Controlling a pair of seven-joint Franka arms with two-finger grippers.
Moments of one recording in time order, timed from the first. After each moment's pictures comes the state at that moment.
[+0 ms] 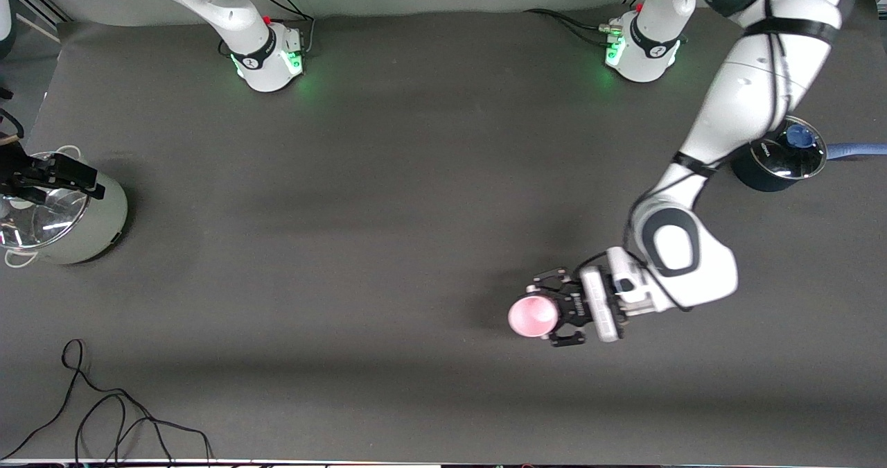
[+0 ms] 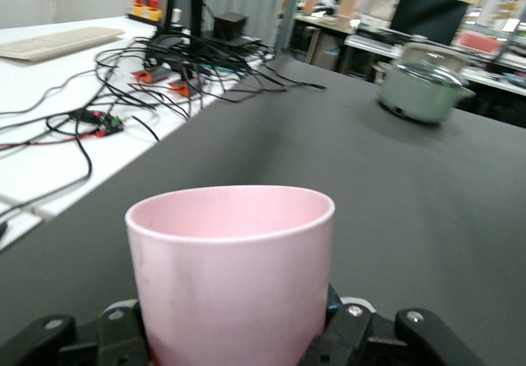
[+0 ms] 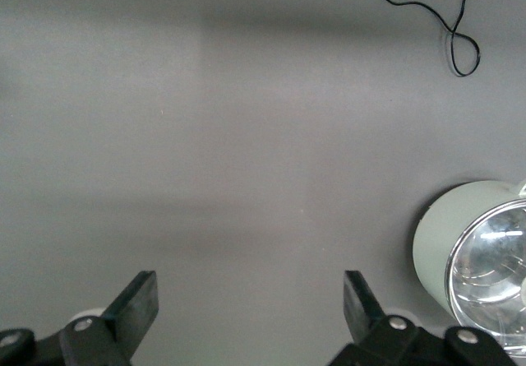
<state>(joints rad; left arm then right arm) 0.00 0.81 -0.48 -1.43 -1.18 2.46 1.72 -0.04 0.07 -0.05 -1.54 0.01 1.60 -0.14</state>
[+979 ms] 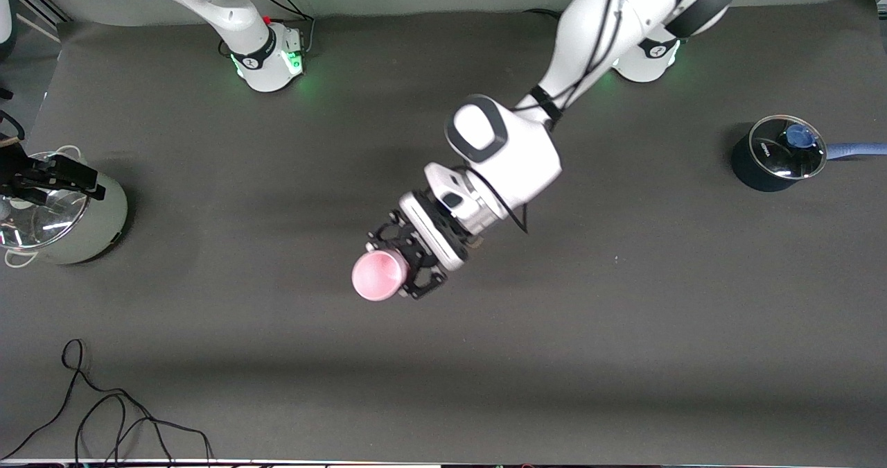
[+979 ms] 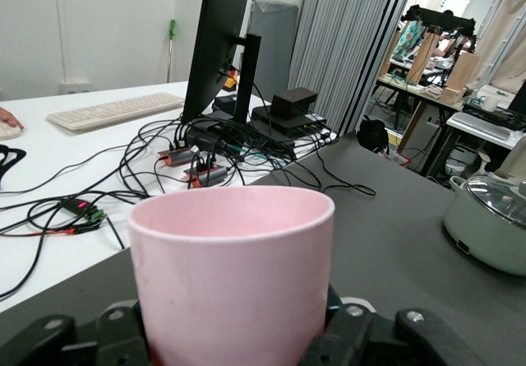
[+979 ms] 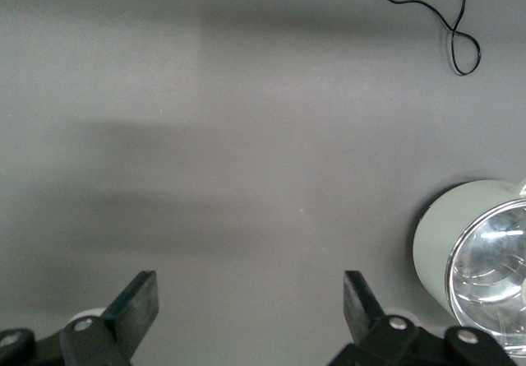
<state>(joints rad) -0.54 0.81 -0.48 -1.20 -1.18 3.17 1.28 -0.04 0.07 -0.05 -1.54 0.01 1.60 -0.14</state>
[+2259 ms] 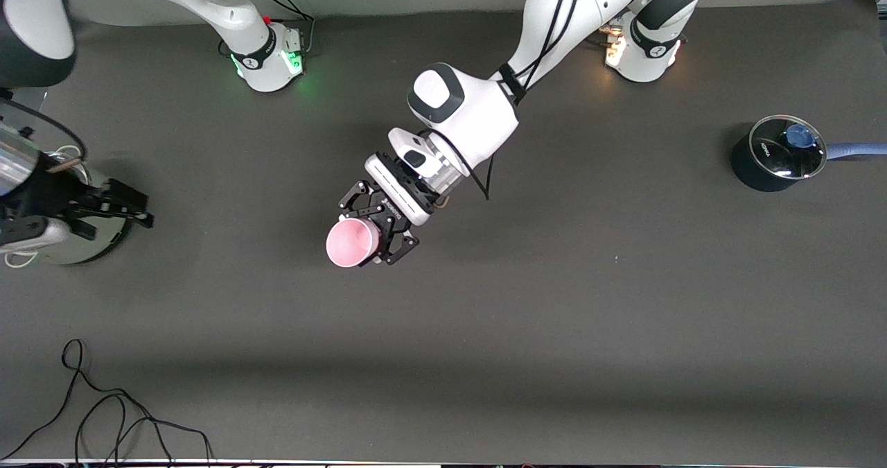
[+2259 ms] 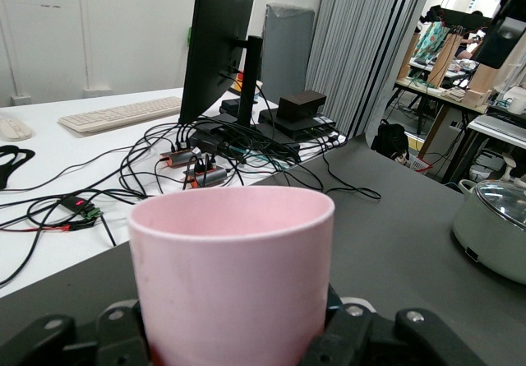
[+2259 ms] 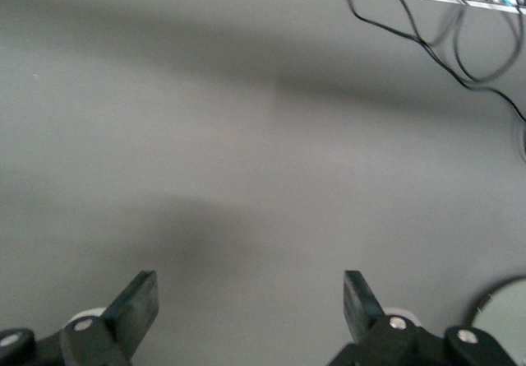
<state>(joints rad) -0.64 0.82 -0.45 -1.20 -1.18 3.30 1.25 0.07 0.15 -0.01 -1.50 0.07 1.76 -0.13</state>
